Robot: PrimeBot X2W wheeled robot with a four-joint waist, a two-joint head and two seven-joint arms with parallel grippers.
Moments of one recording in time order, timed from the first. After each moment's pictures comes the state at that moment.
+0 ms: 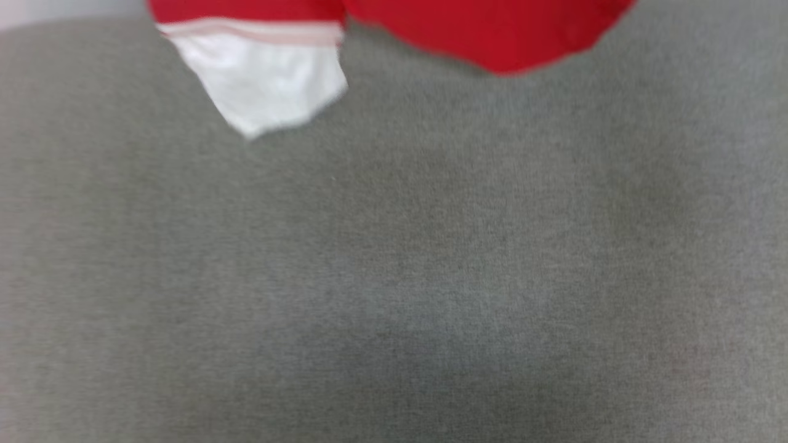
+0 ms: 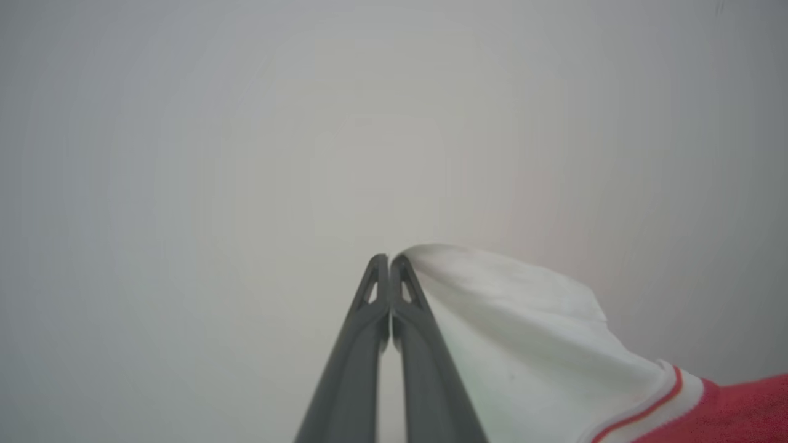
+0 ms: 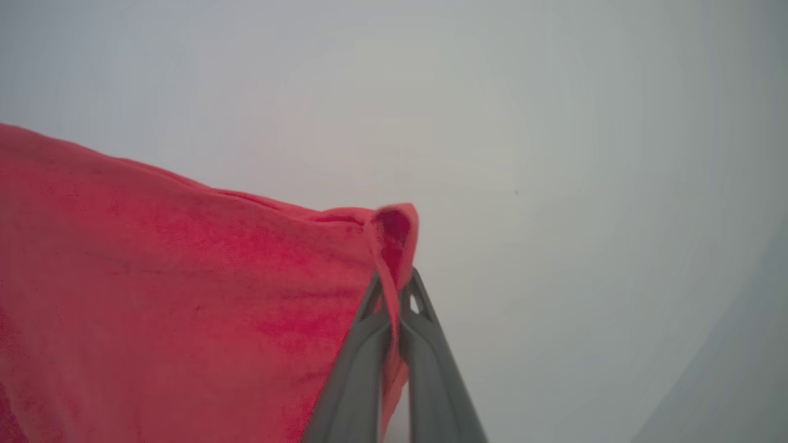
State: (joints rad) left arm -1.92 0.48 -0.71 0.90 -0.61 0.00 0.05; right arm -1.55 -0.32 0.34 0.77 0.49 0.13 0.21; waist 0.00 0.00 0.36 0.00
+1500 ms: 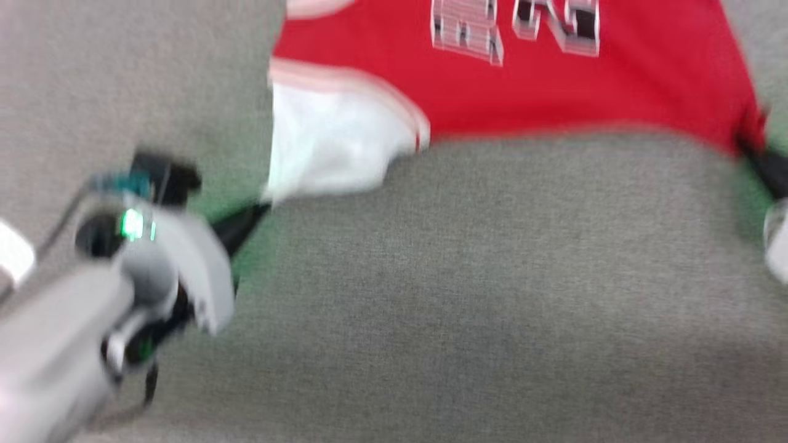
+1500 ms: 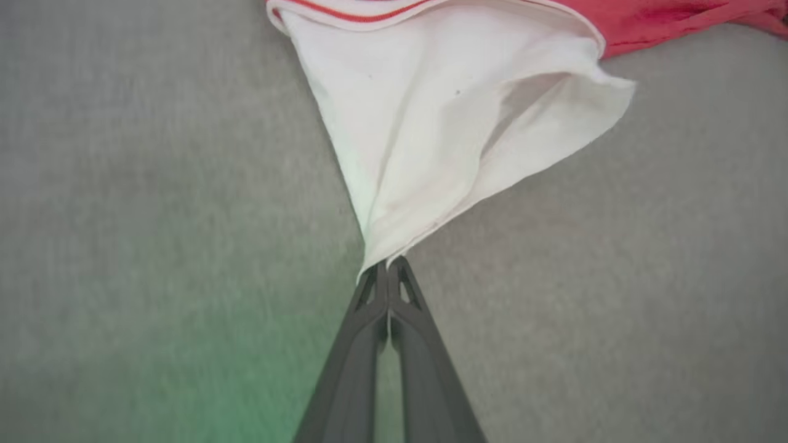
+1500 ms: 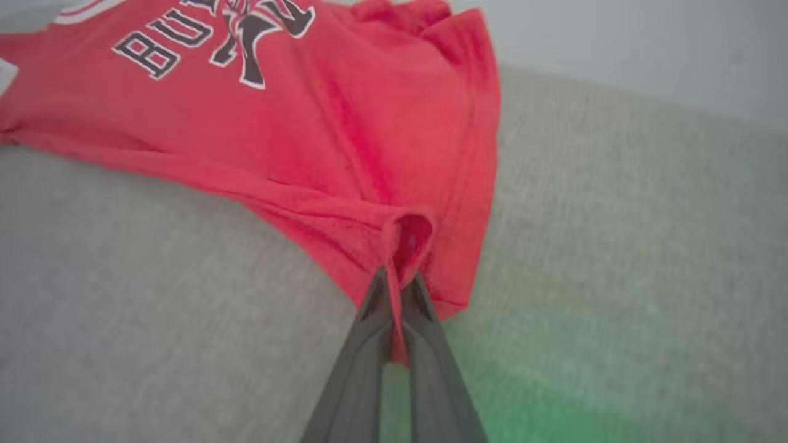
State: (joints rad) left arm -0.88 0.82 -1.02 0.22 -1.16 -0.01 0.08; right arm -0.78 -0.81 0.67 0.39 0.92 0.13 0.03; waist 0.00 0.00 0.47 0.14
